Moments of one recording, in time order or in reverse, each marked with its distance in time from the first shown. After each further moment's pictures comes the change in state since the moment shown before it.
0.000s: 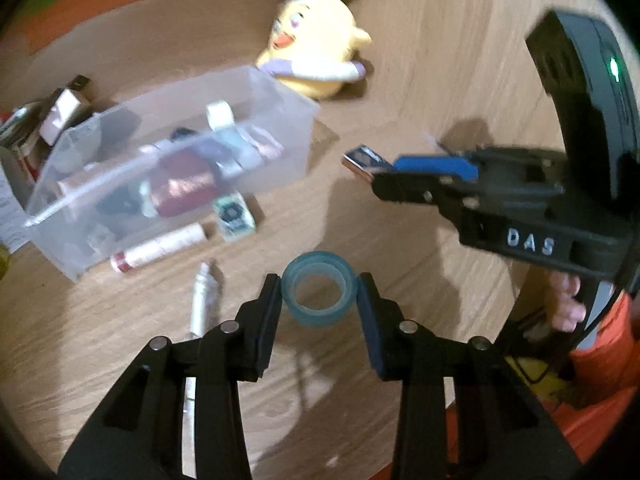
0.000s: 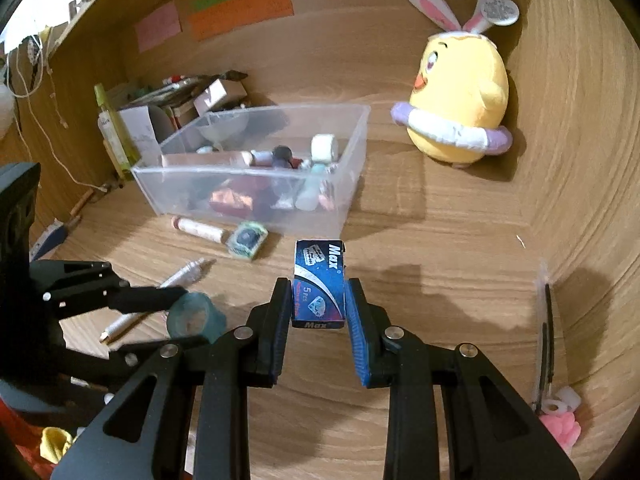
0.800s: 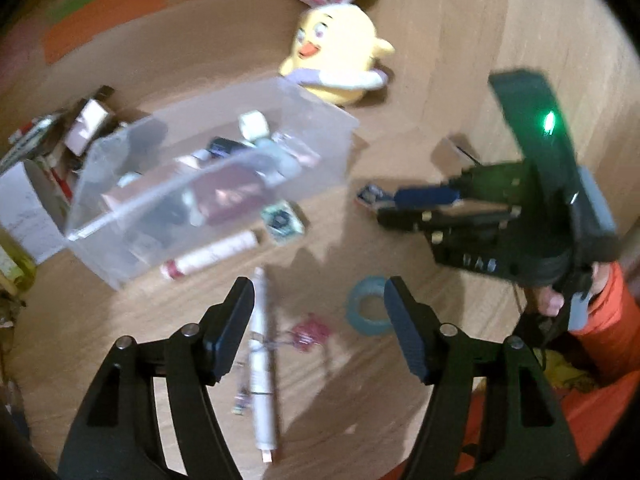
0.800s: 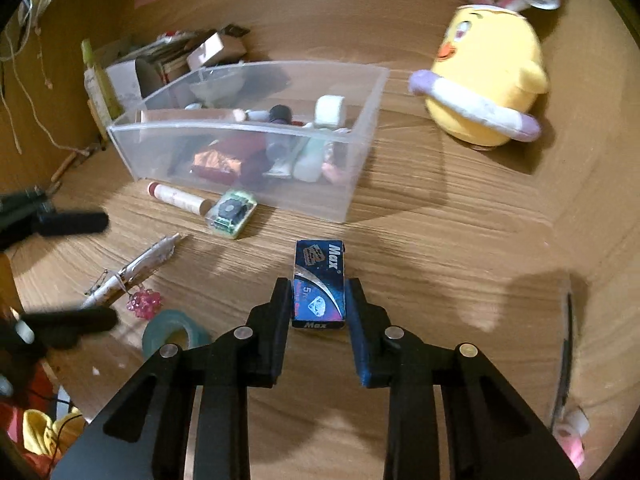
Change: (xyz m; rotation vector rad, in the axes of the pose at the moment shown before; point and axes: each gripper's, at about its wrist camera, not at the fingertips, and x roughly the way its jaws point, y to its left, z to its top) left arm -0.012 0.013 0.001 0.039 0.036 0.039; right arm 0.040 0.004 -0.002 -0.061 0.115 -0.037
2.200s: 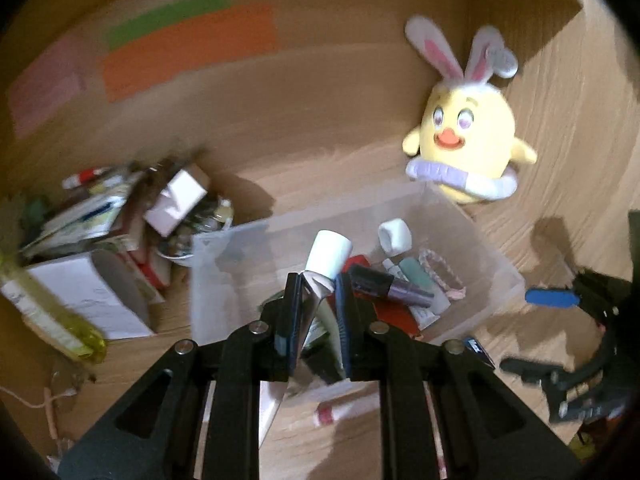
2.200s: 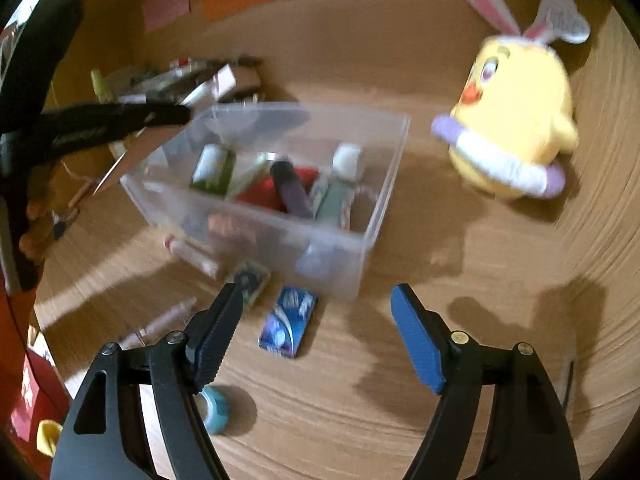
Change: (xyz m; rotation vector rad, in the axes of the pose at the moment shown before) left arm 0.009 0.108 0.102 -0.118 -0.103 0.240; right arm 0.011 -0.008 0.046 -0.026 -0.028 0.090
